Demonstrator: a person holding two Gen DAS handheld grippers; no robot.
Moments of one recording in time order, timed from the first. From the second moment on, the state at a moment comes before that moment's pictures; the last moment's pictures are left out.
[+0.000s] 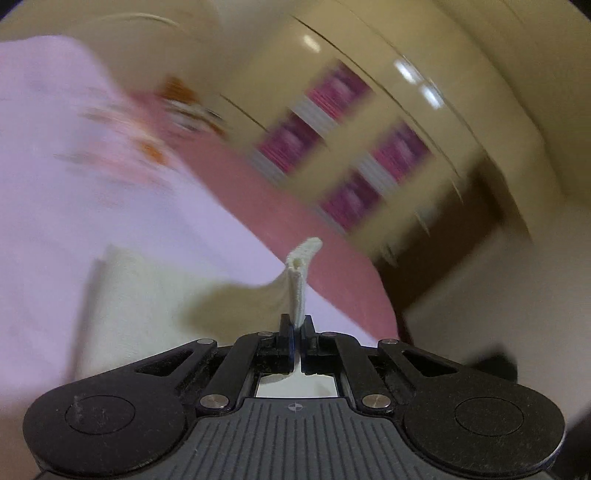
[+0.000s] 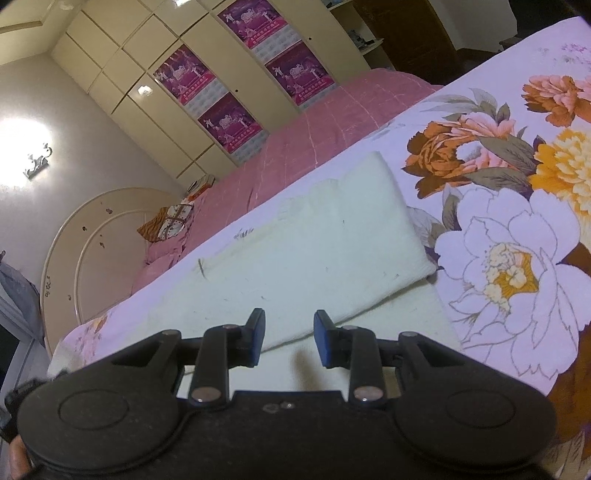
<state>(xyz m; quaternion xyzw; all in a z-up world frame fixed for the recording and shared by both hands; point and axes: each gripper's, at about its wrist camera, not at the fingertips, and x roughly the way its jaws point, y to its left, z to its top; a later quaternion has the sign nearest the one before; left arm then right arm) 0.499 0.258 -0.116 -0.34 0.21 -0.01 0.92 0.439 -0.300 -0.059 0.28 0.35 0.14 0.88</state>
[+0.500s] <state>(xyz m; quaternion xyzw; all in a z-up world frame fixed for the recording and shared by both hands) 0.589 0.051 -0.113 -0.18 0.32 -0.14 0.92 0.434 -0.333 -0.050 0.31 0.33 0.13 0.88</state>
